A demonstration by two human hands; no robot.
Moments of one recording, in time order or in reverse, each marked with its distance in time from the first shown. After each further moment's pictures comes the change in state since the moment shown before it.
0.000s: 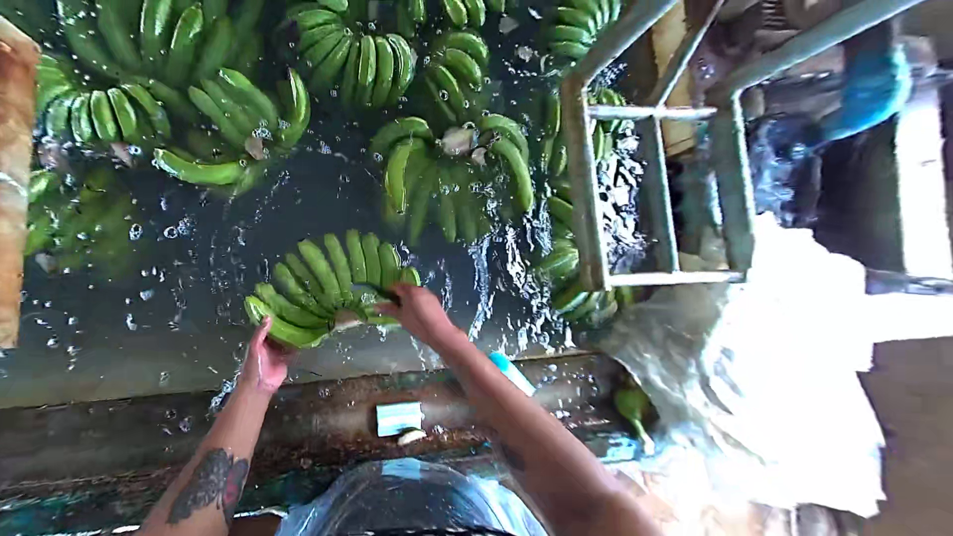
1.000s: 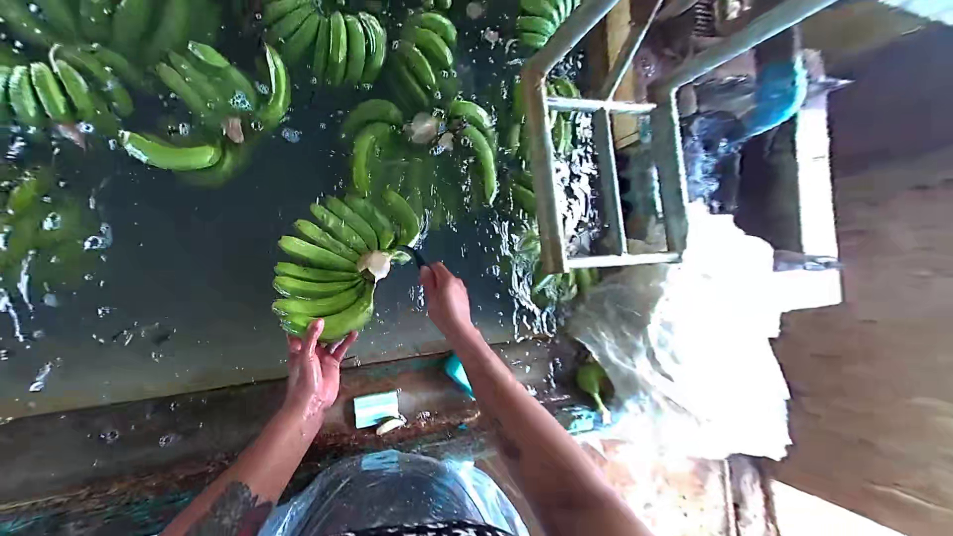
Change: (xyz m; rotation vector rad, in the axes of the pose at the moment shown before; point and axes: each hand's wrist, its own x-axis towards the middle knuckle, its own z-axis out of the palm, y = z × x) left_hand -0.092 -0.043 0.109 -0.270 -0.077 0.030; right_hand -0.039 0.046 -0.035 0.047 0.347 0.263
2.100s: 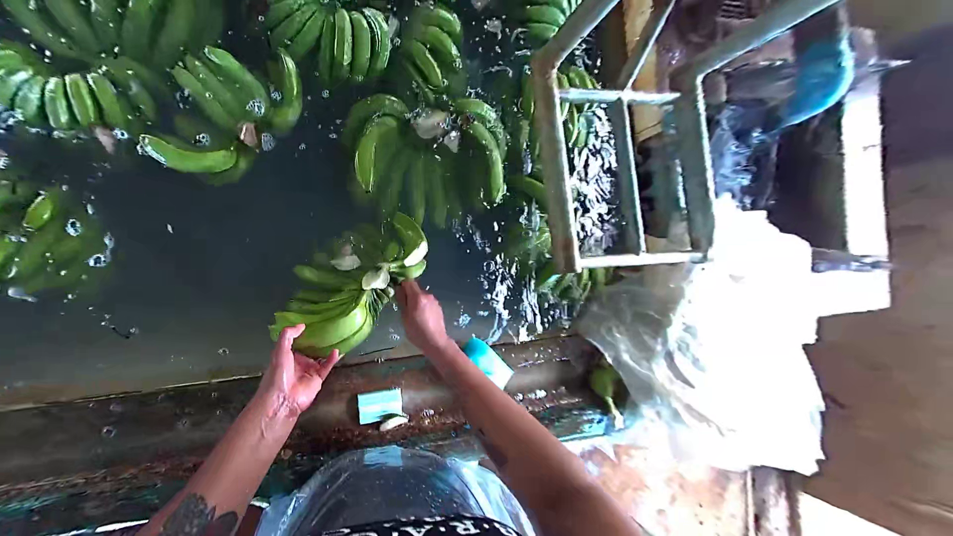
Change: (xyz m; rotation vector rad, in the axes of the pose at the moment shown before) left_hand -0.010 0.048 -0.003 0.129 0.164 -0.328; right_hand -0.005 -0.003 0.054 -0.080 -0.081 -0.067
